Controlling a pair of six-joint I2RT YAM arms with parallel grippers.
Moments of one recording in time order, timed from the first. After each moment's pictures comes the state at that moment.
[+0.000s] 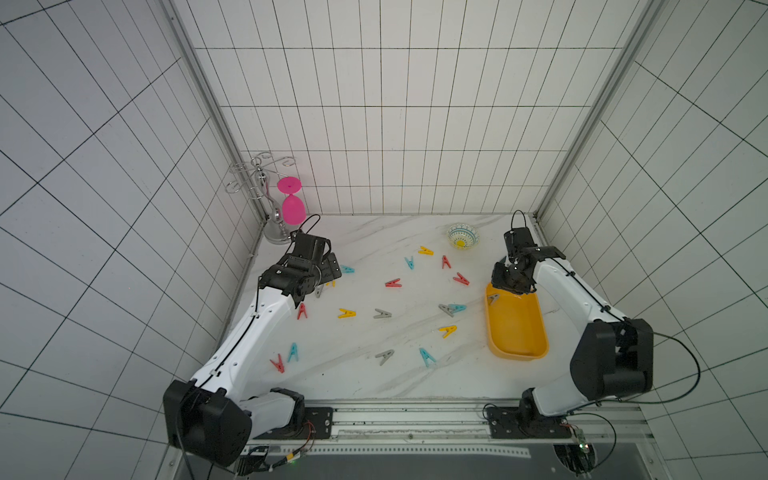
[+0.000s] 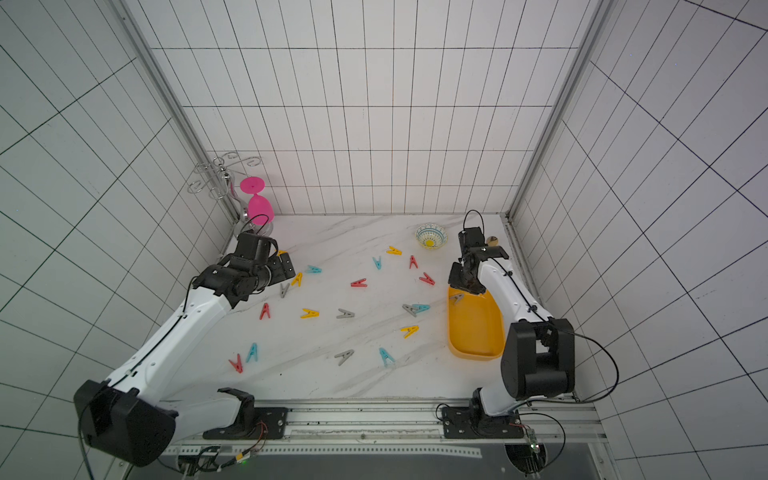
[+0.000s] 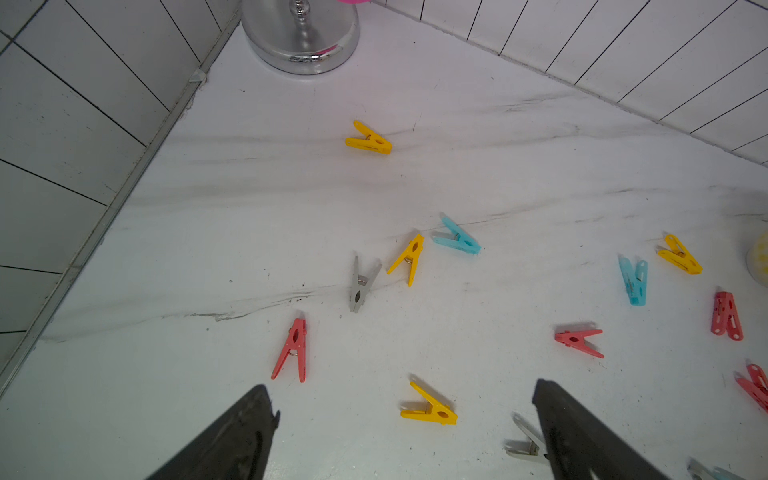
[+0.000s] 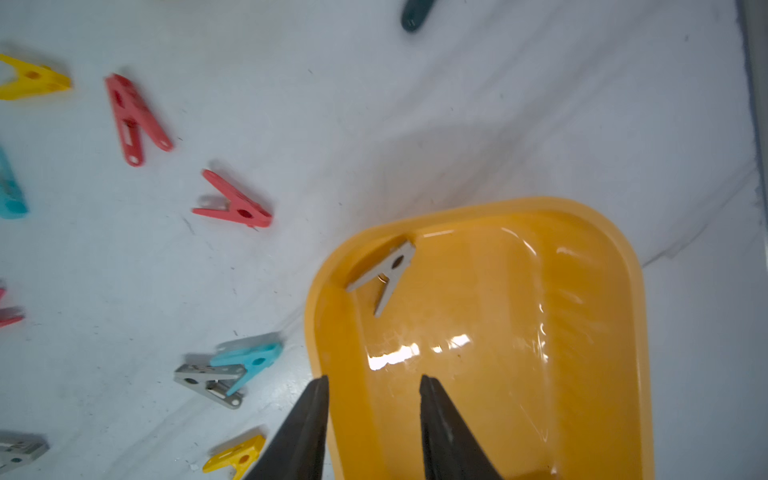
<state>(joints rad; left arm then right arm) -0.27 1.24 1.15 -0.79 -0.26 -0.56 0.23 1.55 1.29 -0.92 0.06 0.36</state>
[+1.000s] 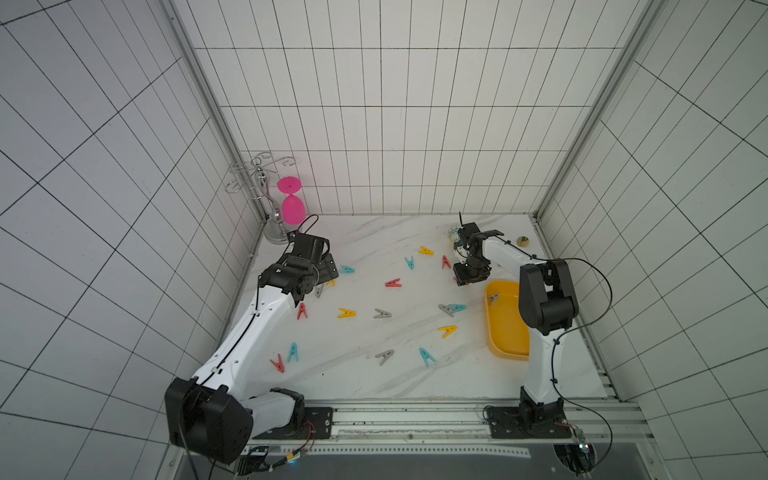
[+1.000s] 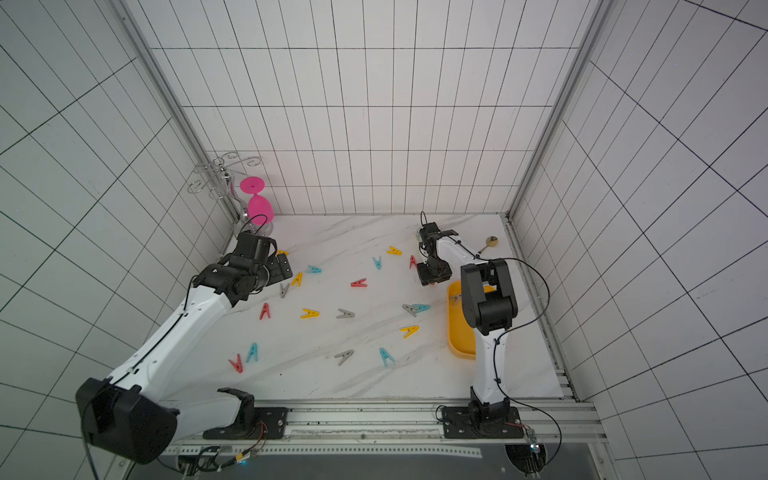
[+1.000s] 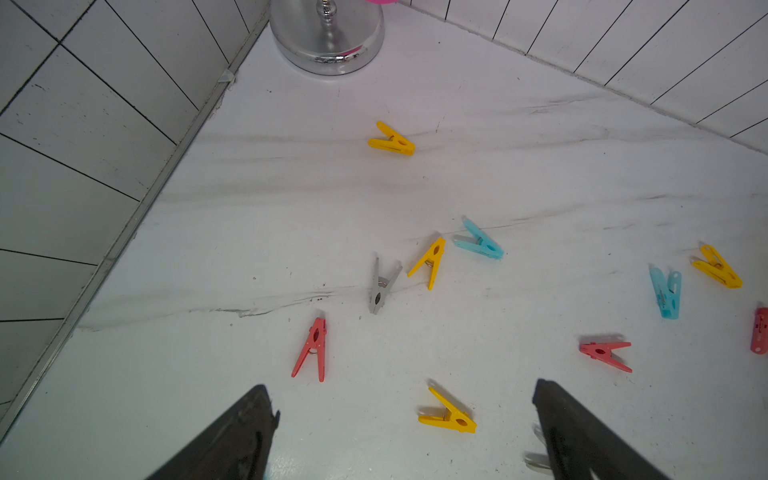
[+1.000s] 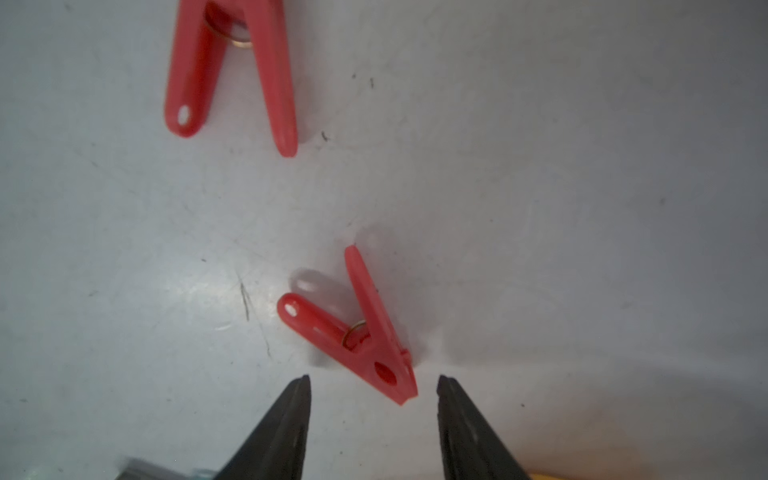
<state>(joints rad) -0.25 1.25 1.15 -0.81 -0.29 -0.56 0.35 2.11 1.59 -0.93 0.04 -0.03</state>
